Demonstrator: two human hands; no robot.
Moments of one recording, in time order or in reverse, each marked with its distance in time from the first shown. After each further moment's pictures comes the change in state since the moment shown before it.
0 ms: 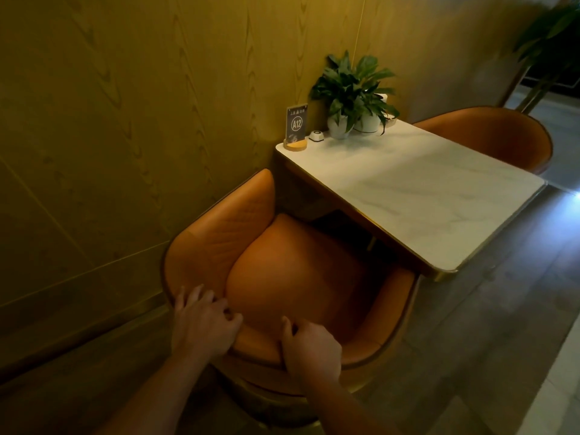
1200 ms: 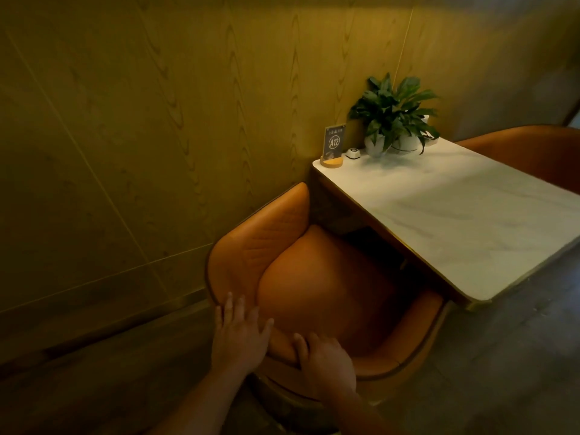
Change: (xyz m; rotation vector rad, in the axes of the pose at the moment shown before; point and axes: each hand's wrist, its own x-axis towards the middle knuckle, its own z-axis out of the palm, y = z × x) left_hand -0.033 0.018 -0.004 -0.160 -0.060 -0.114; right_hand -0.004 0.005 0.000 -0.083 -0.171 -0.305
